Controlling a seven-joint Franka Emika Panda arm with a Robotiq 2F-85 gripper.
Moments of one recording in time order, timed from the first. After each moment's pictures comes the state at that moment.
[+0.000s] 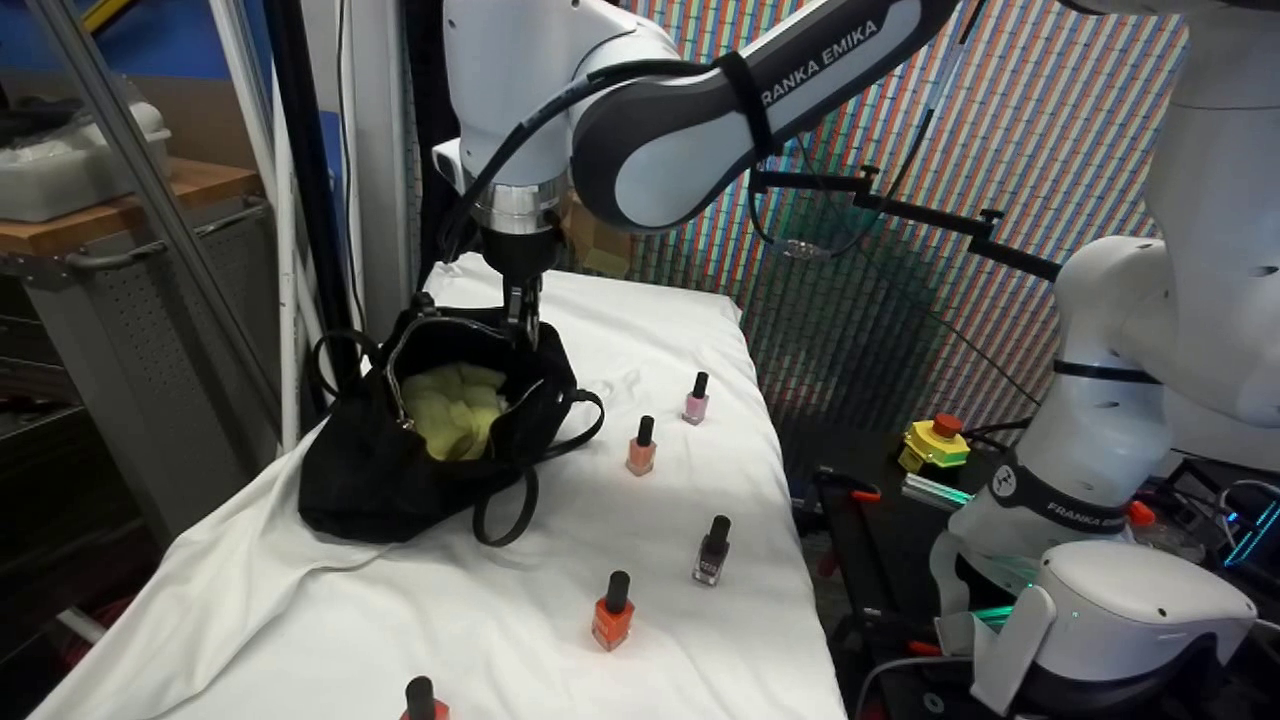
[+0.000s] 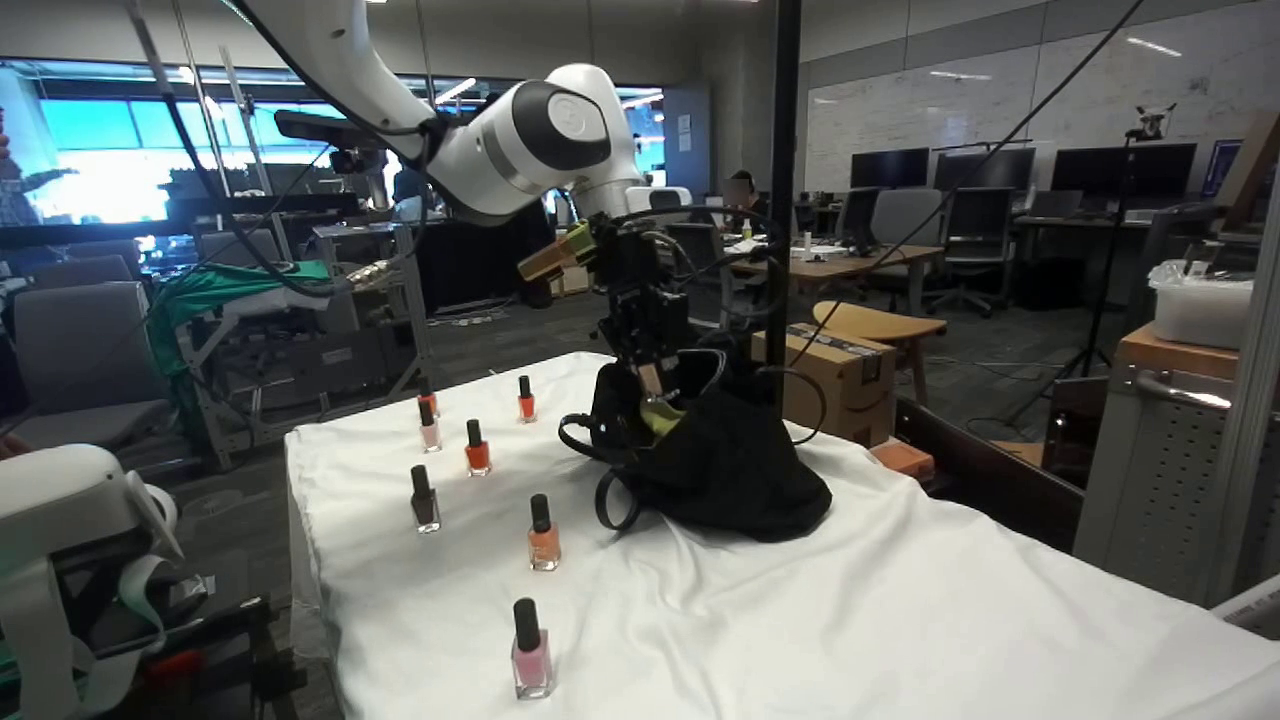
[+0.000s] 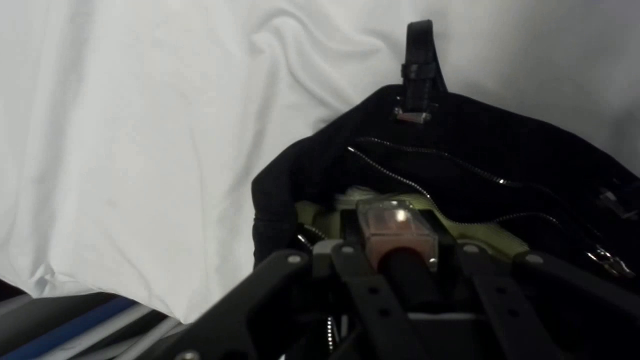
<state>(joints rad) 0.12 0.34 -0.03 -1.85 -0.43 2.17 0.18</state>
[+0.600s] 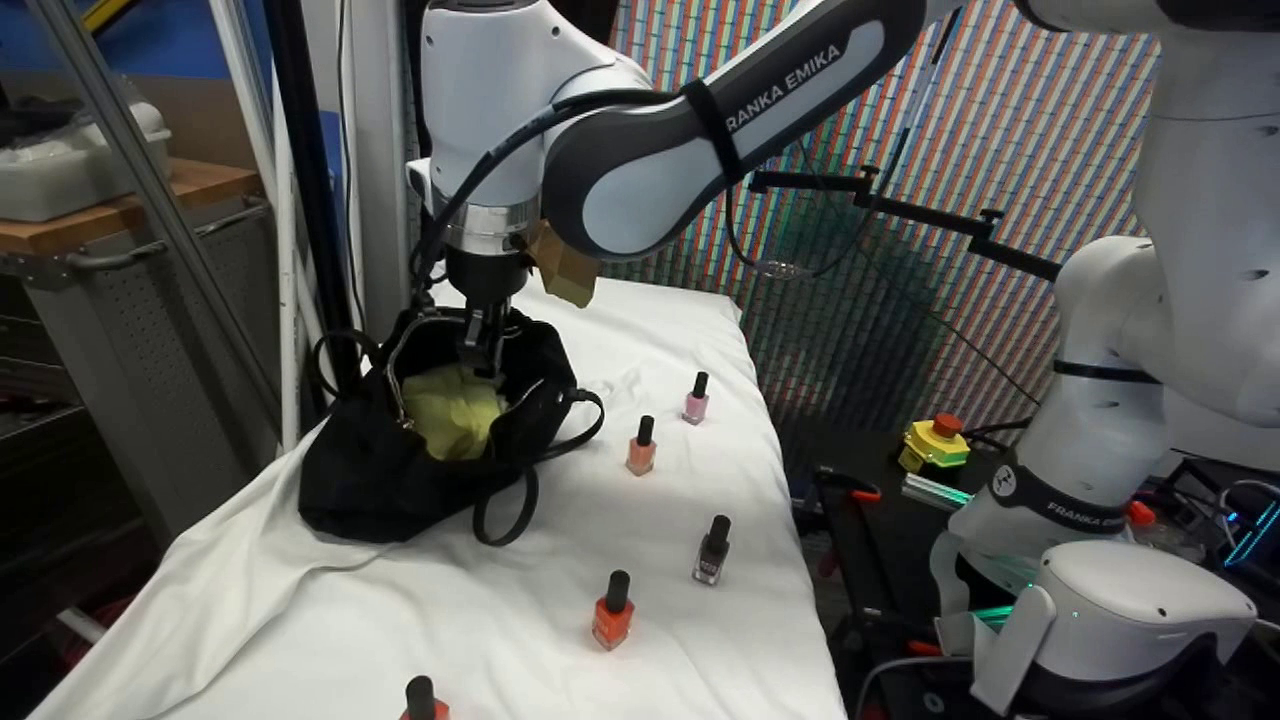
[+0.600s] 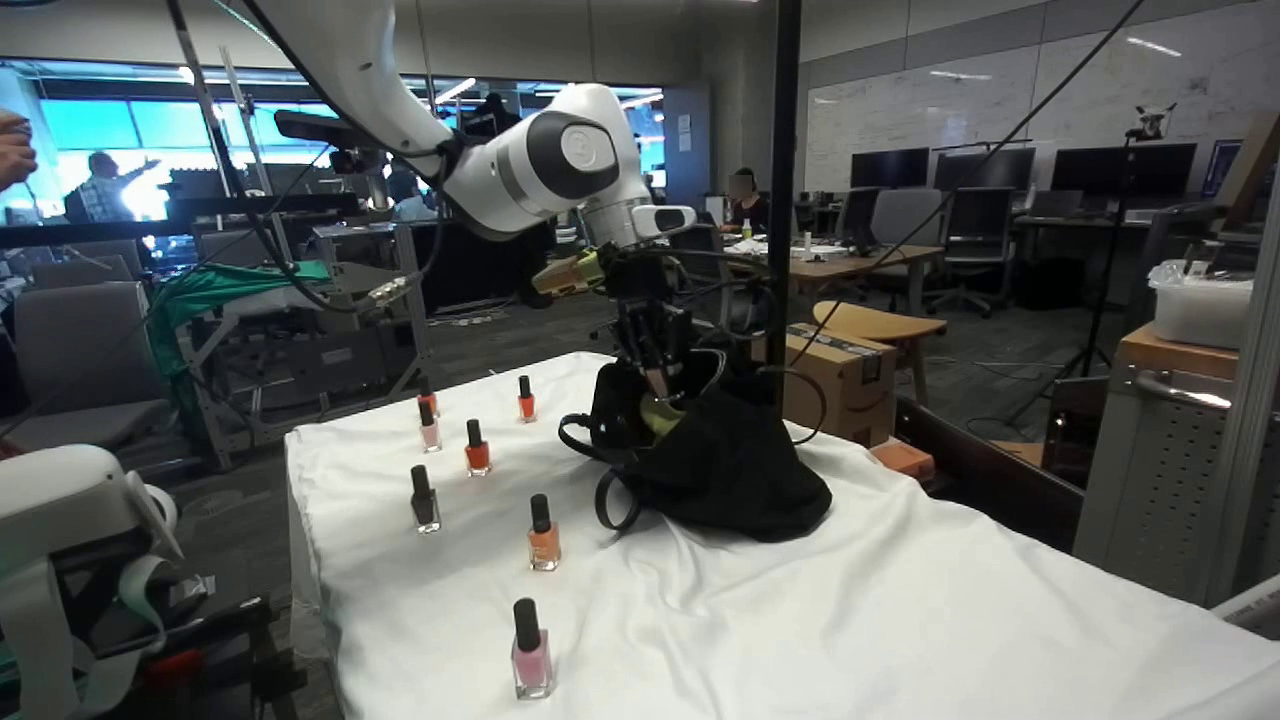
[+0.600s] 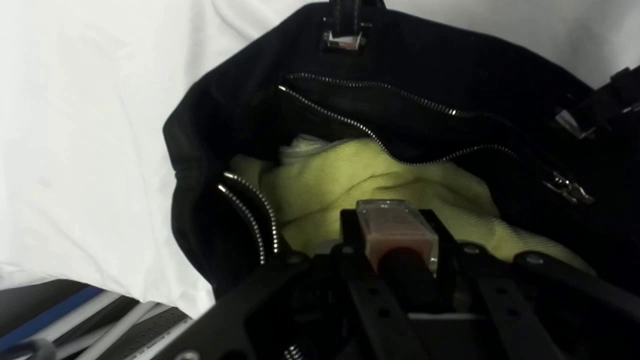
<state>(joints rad) 0.12 0.41 -0.02 -1.79 -0.37 2.28 0.22</state>
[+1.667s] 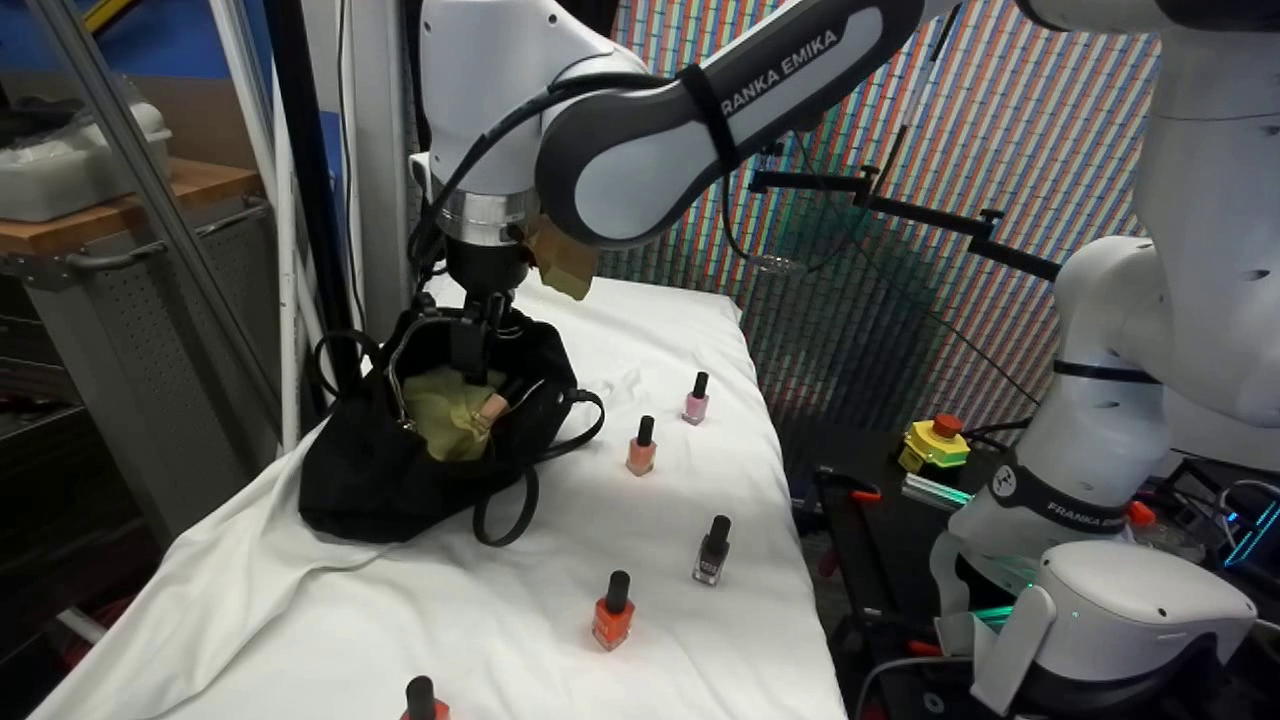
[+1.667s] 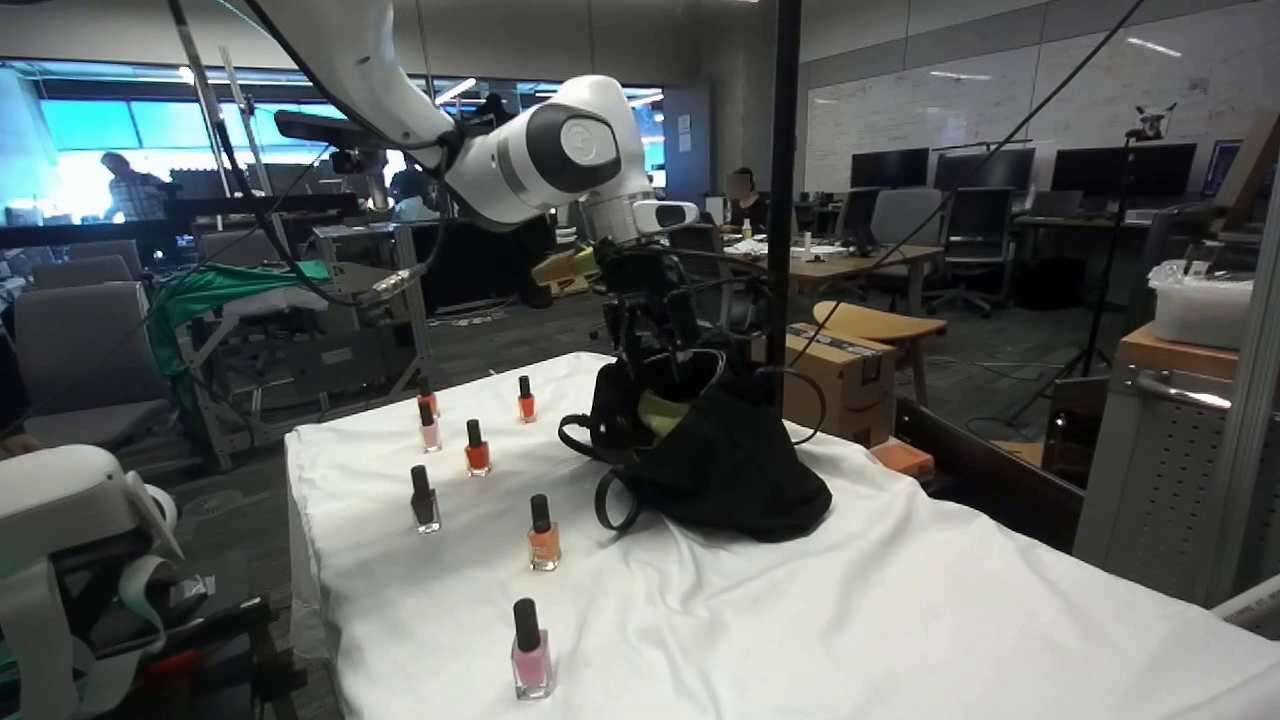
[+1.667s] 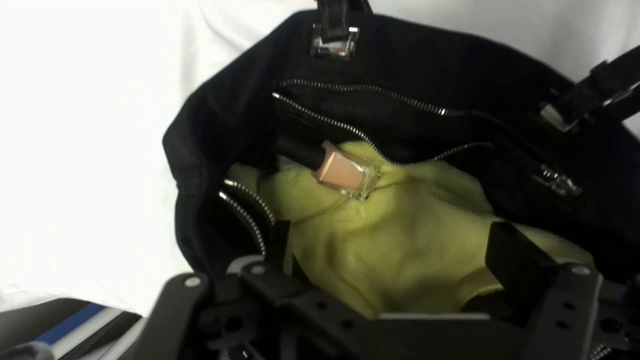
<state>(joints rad) 0.12 0.40 -0.02 -1.79 -0.32 2.25 0.22</state>
